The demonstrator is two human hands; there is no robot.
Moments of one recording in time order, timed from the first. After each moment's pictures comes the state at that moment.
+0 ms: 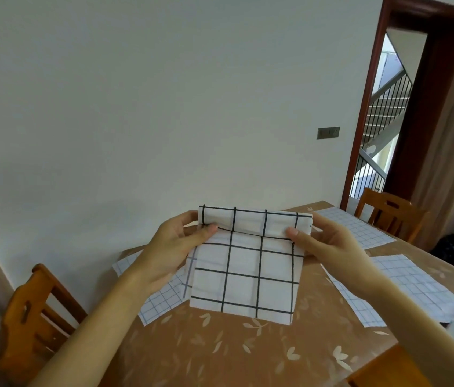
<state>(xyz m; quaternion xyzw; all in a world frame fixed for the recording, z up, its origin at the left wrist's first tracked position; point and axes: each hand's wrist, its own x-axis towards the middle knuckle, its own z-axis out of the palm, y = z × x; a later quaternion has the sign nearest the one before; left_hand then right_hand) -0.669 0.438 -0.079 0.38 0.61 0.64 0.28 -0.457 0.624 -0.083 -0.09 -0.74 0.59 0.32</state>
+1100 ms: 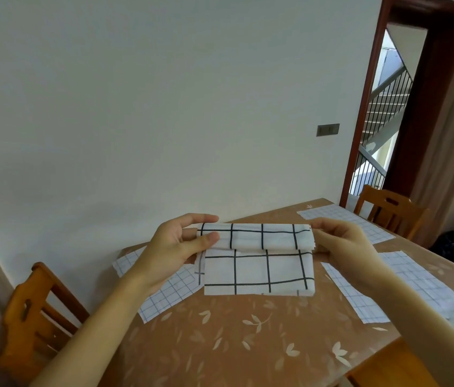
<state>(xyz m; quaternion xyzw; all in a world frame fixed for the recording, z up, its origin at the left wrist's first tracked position) -0.659 0.434 -0.079 0.41 0.63 0.61 0.24 -0.453 0.641 -0.090 -0.18 -0.70 0.61 0.32</state>
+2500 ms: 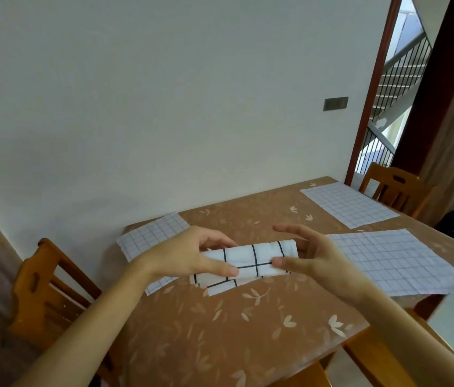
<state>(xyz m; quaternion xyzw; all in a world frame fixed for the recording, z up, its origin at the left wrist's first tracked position) -0.655 0.448 -0.105 0.54 0.73 0.30 0.29 -0.450 0.627 -0.143 -0.16 -0.76 0.60 0.20</state>
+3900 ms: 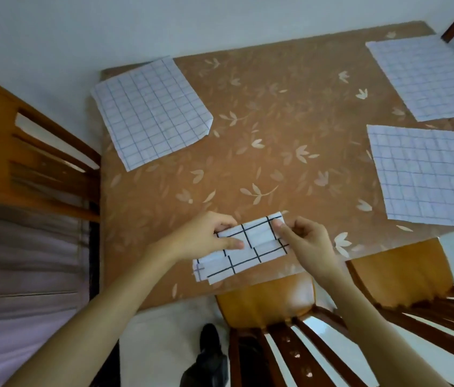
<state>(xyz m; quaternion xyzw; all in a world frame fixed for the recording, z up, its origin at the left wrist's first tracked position) -0.672 0.534 -0.358 0.36 0.75 0.29 0.47 -0.498 0.705 -0.376 -0.36 -0.70 0.61 0.09</state>
